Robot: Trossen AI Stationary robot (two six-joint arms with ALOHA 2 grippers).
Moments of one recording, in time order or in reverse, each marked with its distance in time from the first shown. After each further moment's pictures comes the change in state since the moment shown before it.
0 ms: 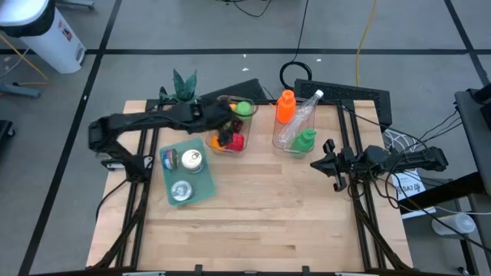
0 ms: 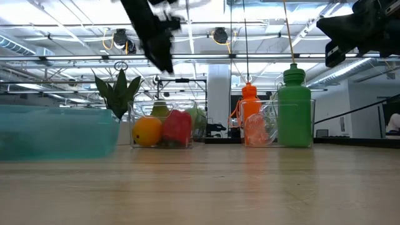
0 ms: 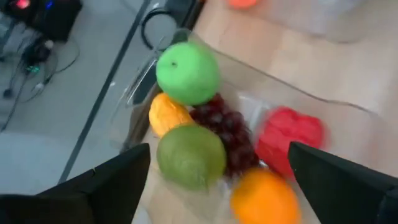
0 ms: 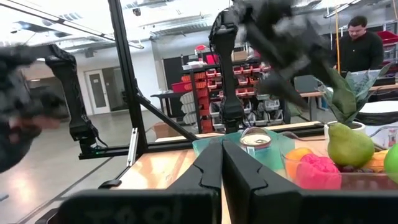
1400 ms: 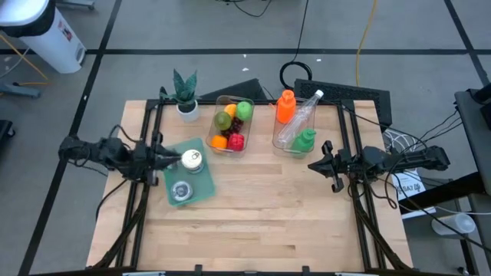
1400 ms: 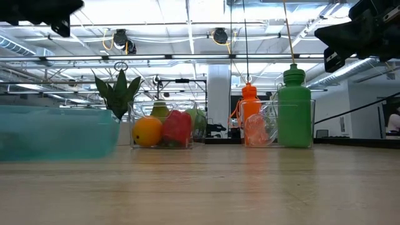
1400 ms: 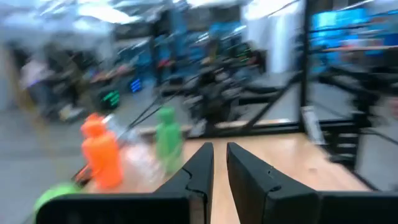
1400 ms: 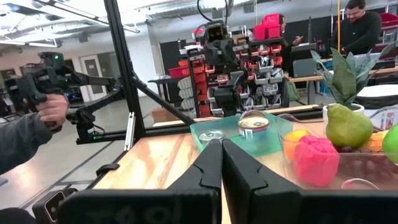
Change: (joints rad) left arm -0.541 -1.429 -1.033 0.637 0.100 0.045; right arm 0.000 0.037 0.000 -0.032 0.004 0.007
